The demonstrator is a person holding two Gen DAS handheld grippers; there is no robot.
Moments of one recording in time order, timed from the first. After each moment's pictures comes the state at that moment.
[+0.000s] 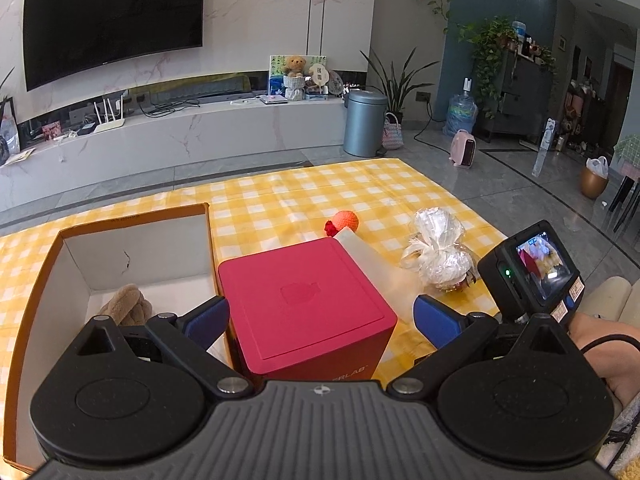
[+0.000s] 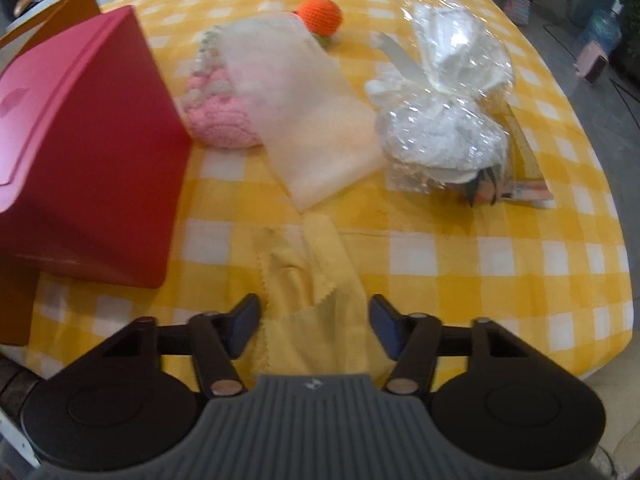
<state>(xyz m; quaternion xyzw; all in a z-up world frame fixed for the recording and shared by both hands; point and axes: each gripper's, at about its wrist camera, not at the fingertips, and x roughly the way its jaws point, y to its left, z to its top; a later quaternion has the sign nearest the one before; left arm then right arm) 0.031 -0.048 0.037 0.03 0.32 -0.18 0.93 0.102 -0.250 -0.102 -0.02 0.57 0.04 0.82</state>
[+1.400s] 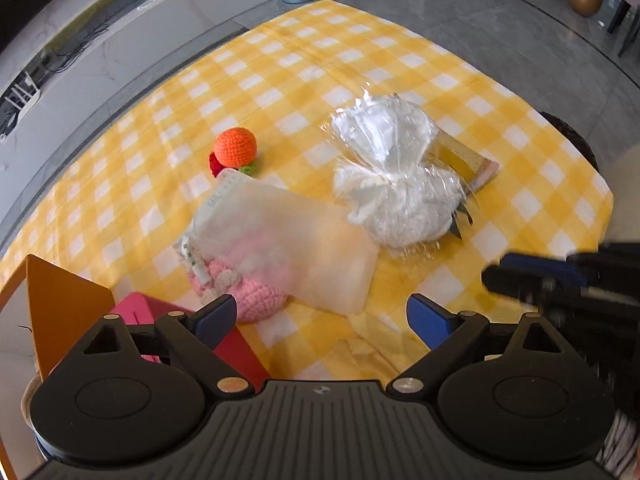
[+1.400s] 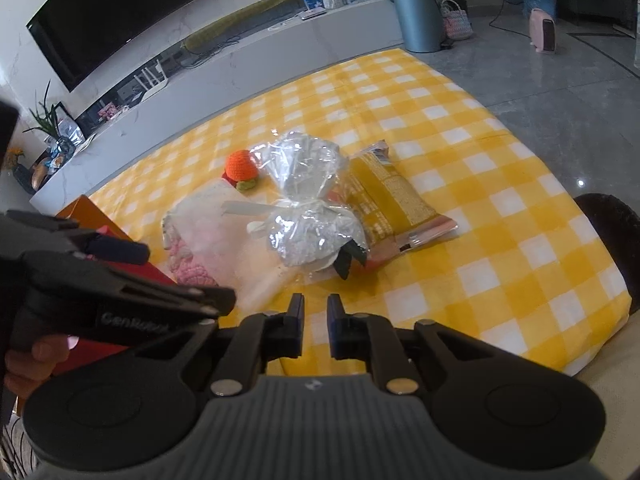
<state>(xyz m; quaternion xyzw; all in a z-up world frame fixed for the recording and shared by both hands) 0.159 -0.219 -0.034 0.23 0.51 -0.21 0.80 0.072 -0.363 -0.052 0.18 0.44 0.01 0.88</state>
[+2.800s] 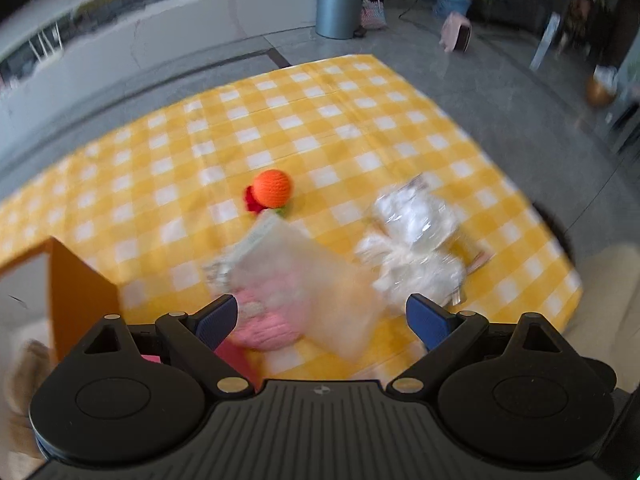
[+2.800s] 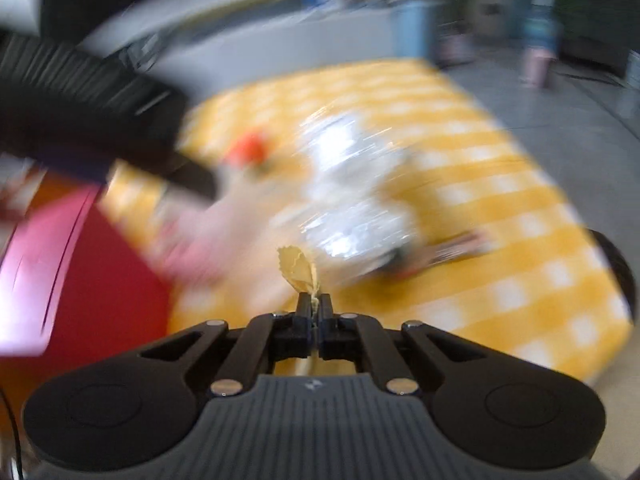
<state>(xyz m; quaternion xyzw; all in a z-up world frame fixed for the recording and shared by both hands) 0.191 -0.180 0.009 0.07 0.51 -0.20 0.83 0.075 -0.323 -0.060 0.11 0.43 -0.04 0.90</state>
